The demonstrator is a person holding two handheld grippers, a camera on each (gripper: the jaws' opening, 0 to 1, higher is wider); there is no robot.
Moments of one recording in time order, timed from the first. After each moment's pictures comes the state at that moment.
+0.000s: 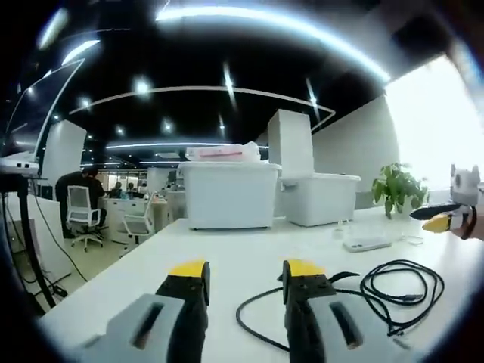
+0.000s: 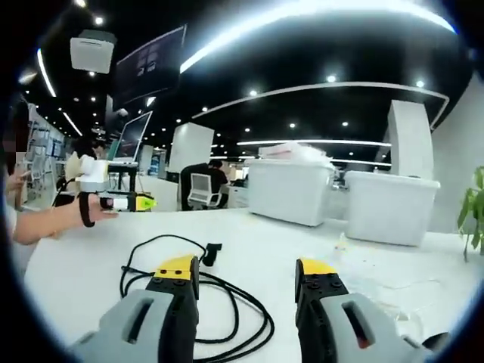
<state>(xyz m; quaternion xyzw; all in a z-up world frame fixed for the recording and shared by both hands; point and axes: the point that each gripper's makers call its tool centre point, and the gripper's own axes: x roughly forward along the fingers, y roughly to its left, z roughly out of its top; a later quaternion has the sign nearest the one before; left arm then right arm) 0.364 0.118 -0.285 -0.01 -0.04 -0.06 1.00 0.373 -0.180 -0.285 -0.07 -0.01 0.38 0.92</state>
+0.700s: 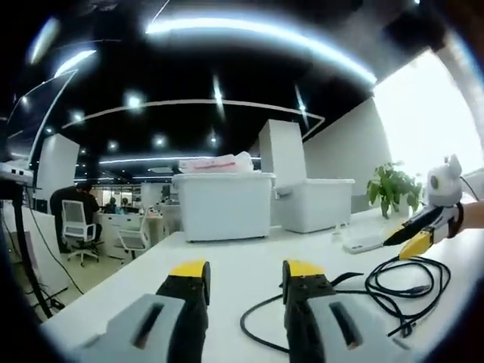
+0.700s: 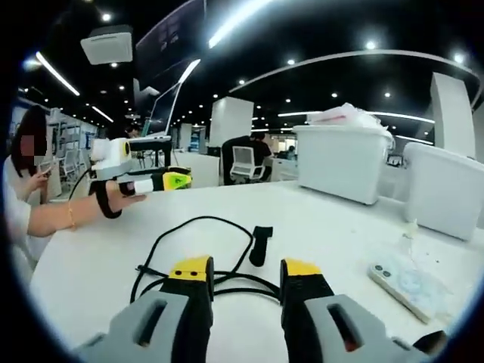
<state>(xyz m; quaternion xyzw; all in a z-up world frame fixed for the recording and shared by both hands) 0.369 0.121 -0.283 0.00 -0.08 -0.07 0.99 0.376 -0.090 -0.326 -0.10 0.07 0.48 0.87</state>
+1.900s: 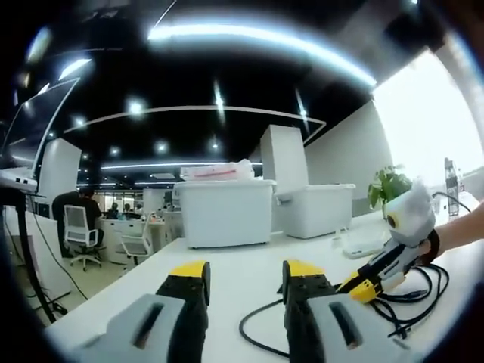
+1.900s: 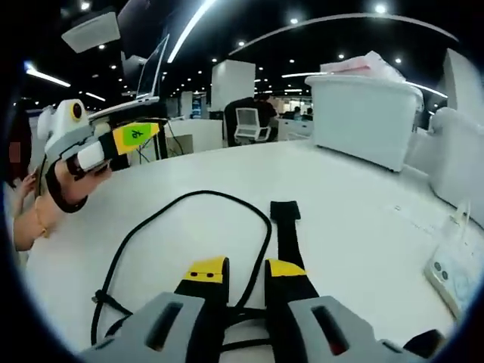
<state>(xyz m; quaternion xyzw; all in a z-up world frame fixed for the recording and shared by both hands) 0.359 0.115 -0.272 0.02 -0.09 -0.07 0.99 0.421 -0.021 -0.381 -0.12 0.18 0.47 0.85</state>
